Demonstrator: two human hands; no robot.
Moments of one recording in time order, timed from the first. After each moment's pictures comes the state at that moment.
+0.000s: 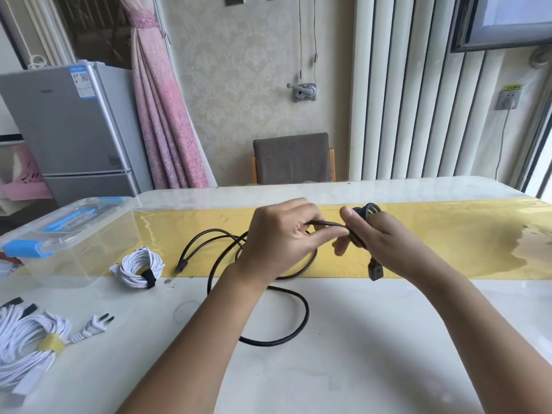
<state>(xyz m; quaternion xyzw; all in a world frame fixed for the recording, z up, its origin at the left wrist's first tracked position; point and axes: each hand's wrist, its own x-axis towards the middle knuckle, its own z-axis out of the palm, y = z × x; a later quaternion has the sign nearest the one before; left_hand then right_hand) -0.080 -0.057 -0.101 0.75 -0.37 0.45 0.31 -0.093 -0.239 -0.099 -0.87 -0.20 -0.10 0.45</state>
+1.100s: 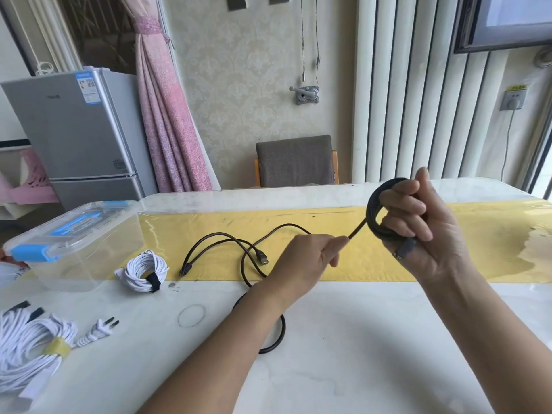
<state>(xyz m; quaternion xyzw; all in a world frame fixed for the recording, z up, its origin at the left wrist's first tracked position) -0.068 -0.076 -0.138 0.88 -0.26 0.12 0.38 -0.081 -0.253 -0.091 -0.20 -0.32 0.23 0.90</state>
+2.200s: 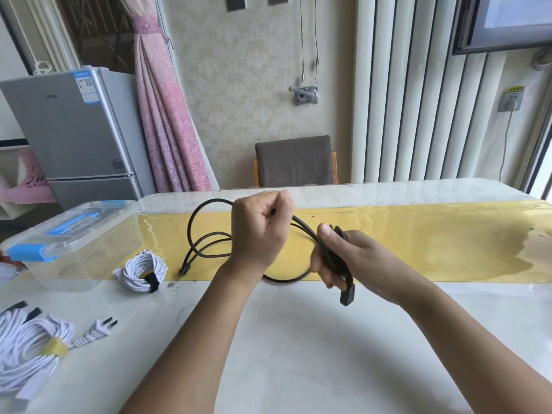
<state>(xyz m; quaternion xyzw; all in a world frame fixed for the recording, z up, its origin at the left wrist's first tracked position) -0.082 -0.041 -0.090 0.73 -0.26 0.45 0.43 -0.106 -0.209 -0.107 -0.75 -0.27 0.08 0.60</state>
